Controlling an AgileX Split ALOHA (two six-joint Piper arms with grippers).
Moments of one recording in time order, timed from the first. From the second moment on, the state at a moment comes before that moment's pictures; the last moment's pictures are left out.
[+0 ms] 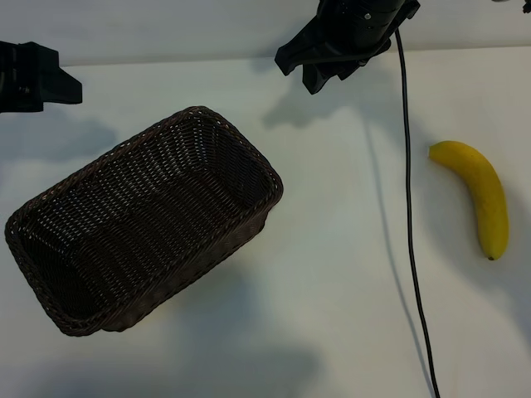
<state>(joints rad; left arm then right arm) 0.09 1.44 -1.17 -0.55 0.86 0.36 0.38 2.04 -1.98 0.13 1.22 -0.08</state>
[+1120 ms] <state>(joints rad) 0.09 1.33 -1.07 -0.44 0.85 0.13 0.38 2.04 -1.98 0.13 1.22 -0.09</state>
